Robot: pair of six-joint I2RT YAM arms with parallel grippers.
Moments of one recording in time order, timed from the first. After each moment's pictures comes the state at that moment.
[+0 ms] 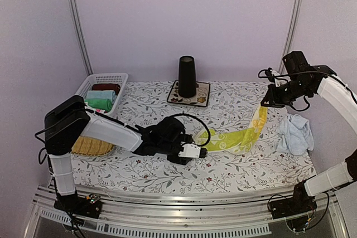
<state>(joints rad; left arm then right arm) -1.02 1.95 1.07 0.12 0.00 0.94 0.24 1.32 1.34 -0.98 -0.24 0.18</state>
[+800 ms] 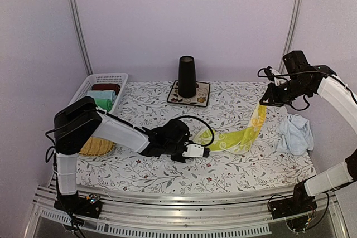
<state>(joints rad) -1.02 2.05 1.12 0.17 -0.08 0.95 0.24 1.32 1.34 -0.96 -0.27 0.17</state>
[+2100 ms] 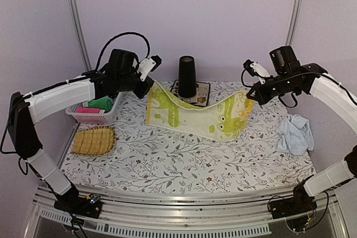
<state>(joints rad) -0.61 1.62 1.38 -0.26 -0.09 0.37 0.40 1.36 1.38 -0.83 -0.19 -0.17</state>
